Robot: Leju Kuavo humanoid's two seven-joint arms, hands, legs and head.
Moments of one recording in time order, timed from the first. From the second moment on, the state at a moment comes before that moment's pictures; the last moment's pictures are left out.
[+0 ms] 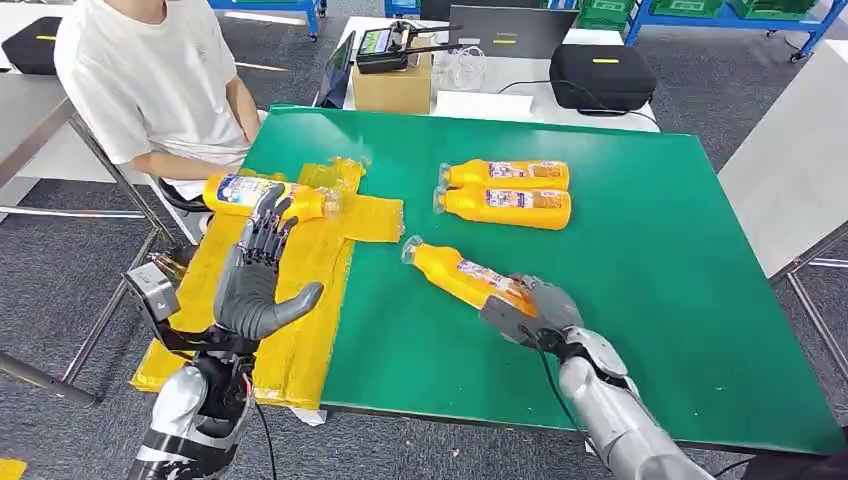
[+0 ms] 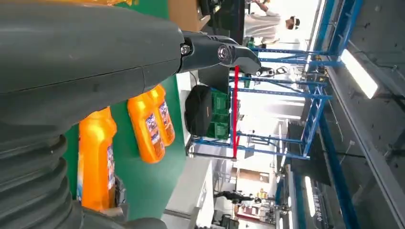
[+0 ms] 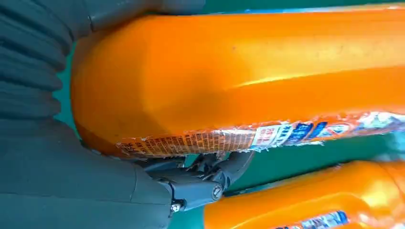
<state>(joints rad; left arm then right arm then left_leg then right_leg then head) -0.10 -0.08 -0.19 -1.58 0.24 -0.17 -0.30 -0.47 -0.03 0.42 -0.61 0.81 -0.08 -0.17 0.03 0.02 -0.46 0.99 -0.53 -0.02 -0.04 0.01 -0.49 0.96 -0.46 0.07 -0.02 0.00</state>
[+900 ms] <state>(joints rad) 0.05 -0.13 -0.36 -1.45 0.21 -0.07 -0.39 -0.10 0.08 0.33 -1.22 0.42 -0.27 -0.52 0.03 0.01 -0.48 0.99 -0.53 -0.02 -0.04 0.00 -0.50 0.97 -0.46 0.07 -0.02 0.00</state>
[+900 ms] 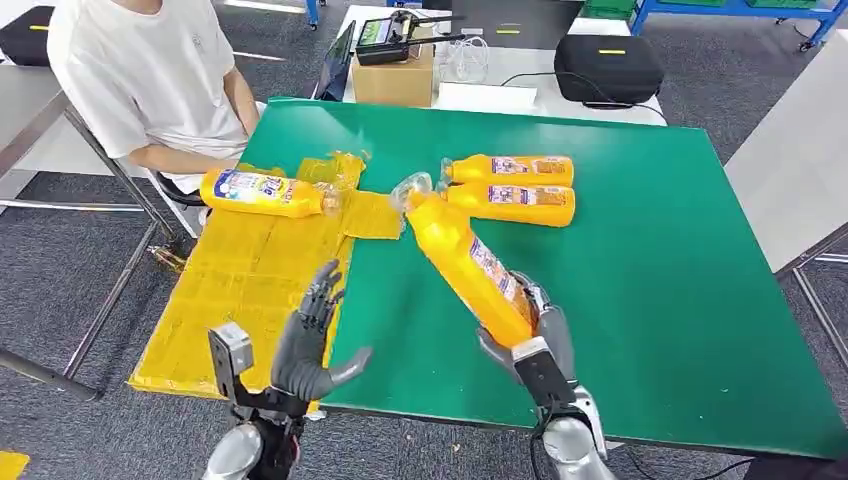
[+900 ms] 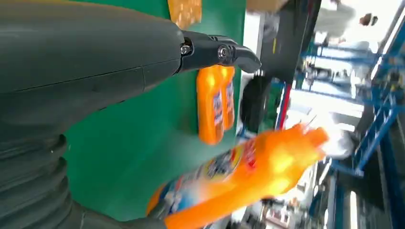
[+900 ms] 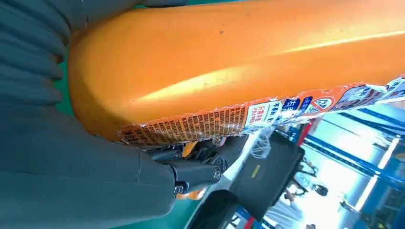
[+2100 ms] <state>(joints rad) -0.02 -0.13 -0.42 -1.47 0.49 -0.20 -0.32 -0.21 0.12 0.71 -1.07 0.43 -0.16 -0.63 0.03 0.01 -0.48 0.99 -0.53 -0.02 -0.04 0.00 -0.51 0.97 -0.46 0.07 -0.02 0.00</state>
